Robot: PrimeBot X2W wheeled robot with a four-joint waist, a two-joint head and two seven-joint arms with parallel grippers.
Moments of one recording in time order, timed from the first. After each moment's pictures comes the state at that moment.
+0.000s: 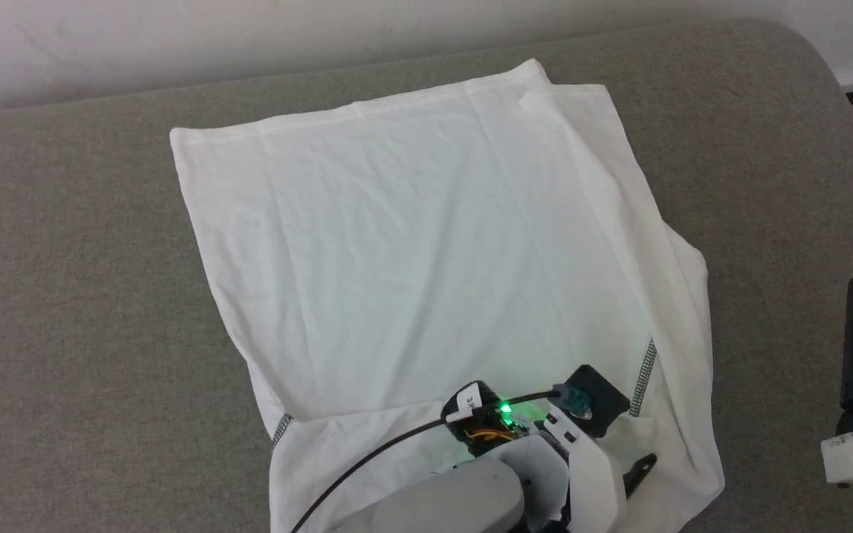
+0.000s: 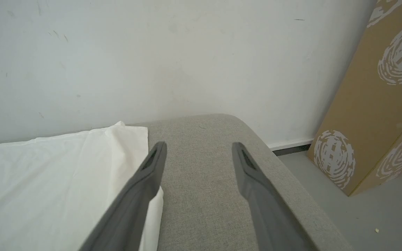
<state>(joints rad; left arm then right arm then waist) -0.65 0.05 -1.25 0.44 -0.76 0.09 0.22 0.07 -0.05 -0.28 -0.27 0.18 0.13 -0.01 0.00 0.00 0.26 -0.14</state>
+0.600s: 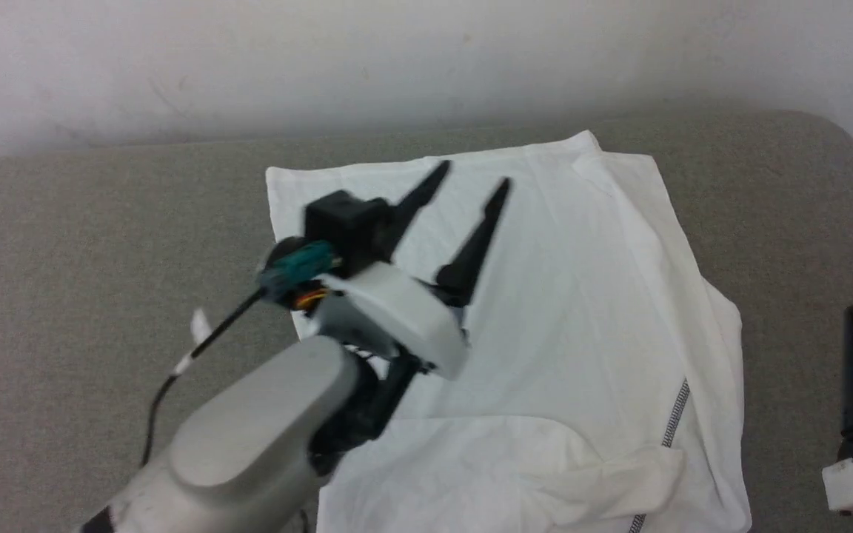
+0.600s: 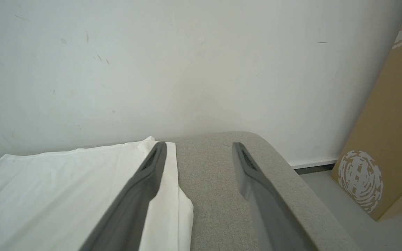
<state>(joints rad) -0.71 0.30 -0.91 0.04 -0.87 0.31 -0.11 0.13 -0.05 -0.29 -0.30 0.18 0.13 0.03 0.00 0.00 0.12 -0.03</state>
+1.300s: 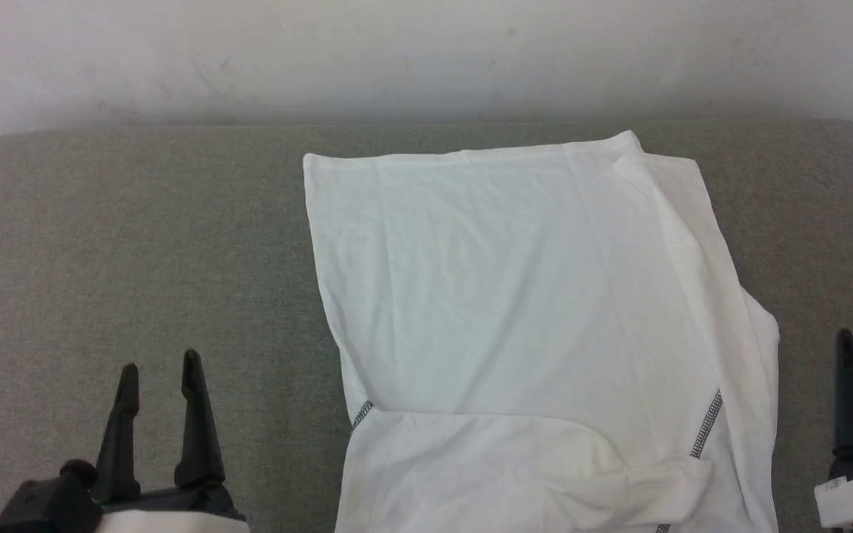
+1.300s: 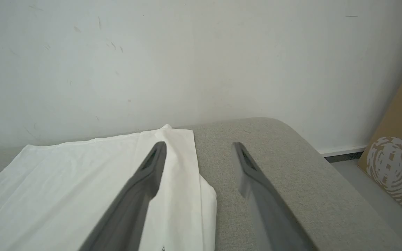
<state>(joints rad) 0.18 0.39 -0.24 -0.37 -0.61 0.40 -0.26 0.16 -0.05 -0.28 -0.24 0.23 0.13 -0.02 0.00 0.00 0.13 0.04</state>
